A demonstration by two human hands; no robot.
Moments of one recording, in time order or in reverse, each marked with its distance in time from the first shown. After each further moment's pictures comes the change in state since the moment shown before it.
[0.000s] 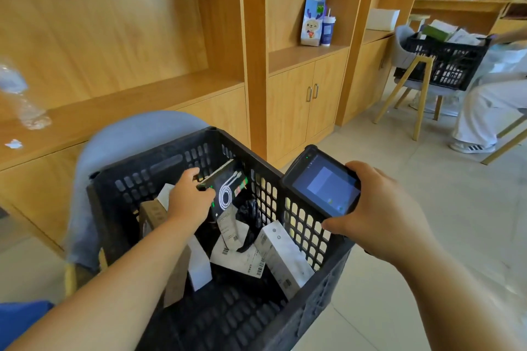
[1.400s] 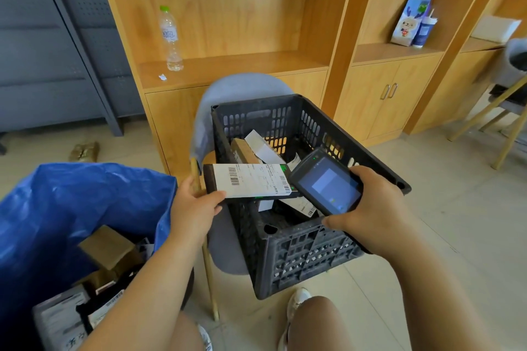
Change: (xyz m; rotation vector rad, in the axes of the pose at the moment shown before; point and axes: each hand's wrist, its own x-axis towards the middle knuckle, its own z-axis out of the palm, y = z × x) left_hand -0.224 -0.077 -0.150 -0.596 0.244 -0.403; right_hand -0.133 -0.071 0.018 0.093 -0.195 -0.238
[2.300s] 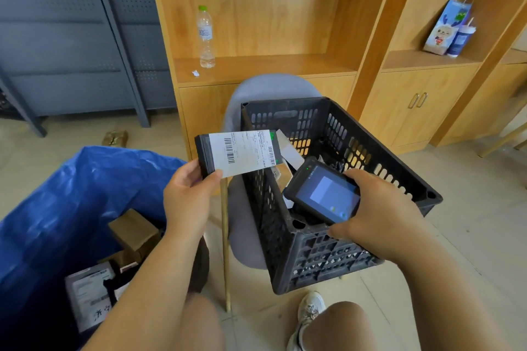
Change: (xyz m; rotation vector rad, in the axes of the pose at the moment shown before) left_hand -0.008 0.004 -0.052 -0.113 0.104 0.297; right_hand -0.008 -0.042 0.007 -0.216 -0.130 -0.180
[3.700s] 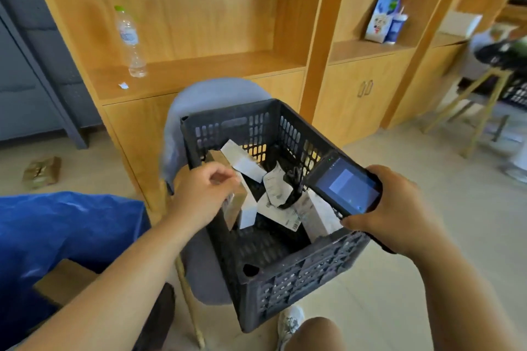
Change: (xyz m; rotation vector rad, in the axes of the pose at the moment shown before) left_hand 0.056 0.013 0.117 0.518 -0.514 0.143; right_hand 0.038 0.095 -0.013 0.171 0.156 0.267
